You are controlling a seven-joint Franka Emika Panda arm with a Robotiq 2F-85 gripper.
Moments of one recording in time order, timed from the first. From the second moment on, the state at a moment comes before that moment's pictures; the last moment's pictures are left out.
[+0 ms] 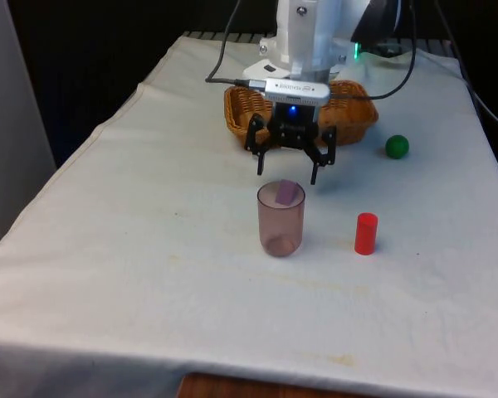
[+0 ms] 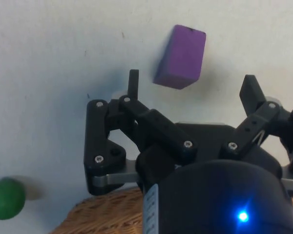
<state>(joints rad) 0.24 0.48 -0.28 -2.17 0.05 2.71 -0.02</state>
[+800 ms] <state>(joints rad) 0.24 0.53 -0.28 -2.16 0.05 2.77 0.01</state>
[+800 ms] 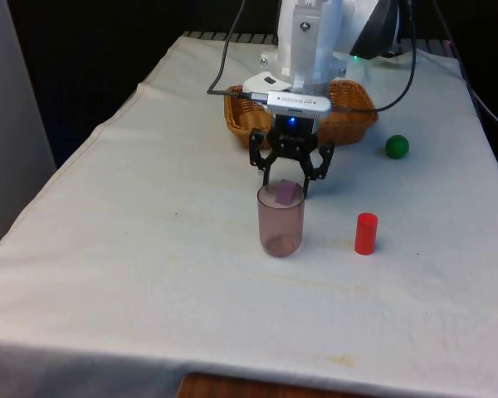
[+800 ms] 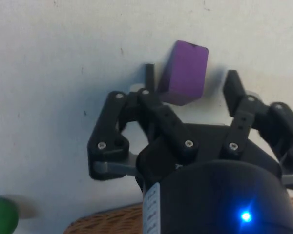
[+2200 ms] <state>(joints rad) 0.24 0.34 -0.29 -2.16 0.03 2.62 0.02</state>
